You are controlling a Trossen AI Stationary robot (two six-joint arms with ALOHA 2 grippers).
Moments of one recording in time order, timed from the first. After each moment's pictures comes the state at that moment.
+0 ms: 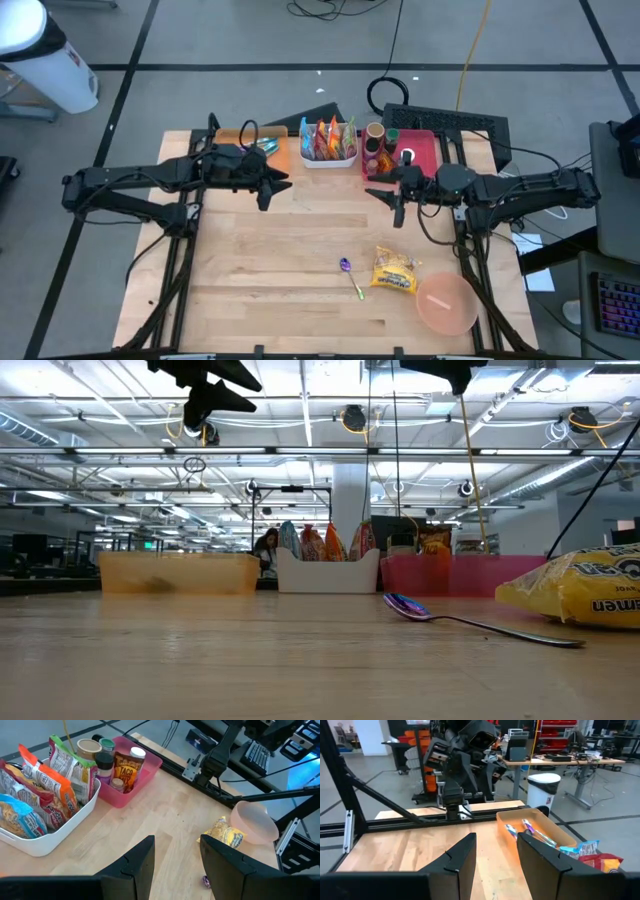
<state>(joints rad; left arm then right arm) 0.15 1.06 0.94 -0.28 0.00 -0.42 0.05 0.94 0.78 0.08 0.23 0.04</state>
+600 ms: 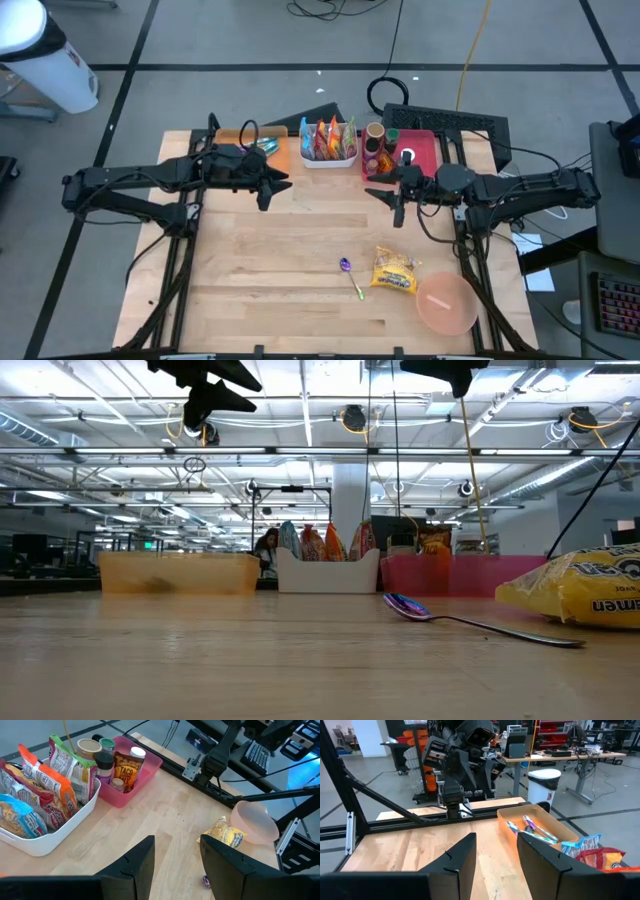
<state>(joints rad) 0.15 1.06 0.94 -0.28 0.00 -0.42 0.05 0.94 0.78 0.07 0.23 0.07</state>
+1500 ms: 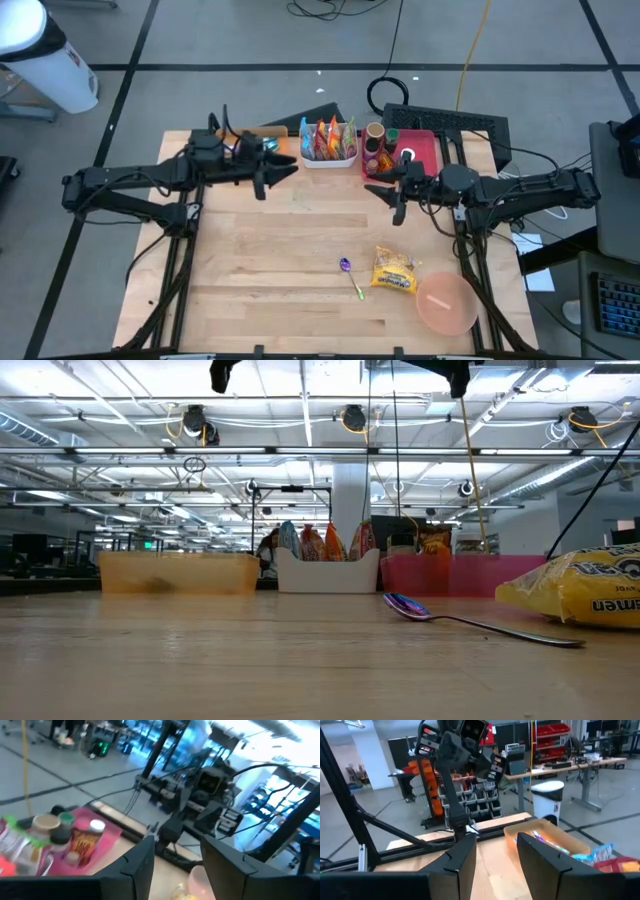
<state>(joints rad) 0.16 1.06 0.94 0.11 0.03 -0.47 0.04 0.94 0.74 0.22 0.24 0.15</state>
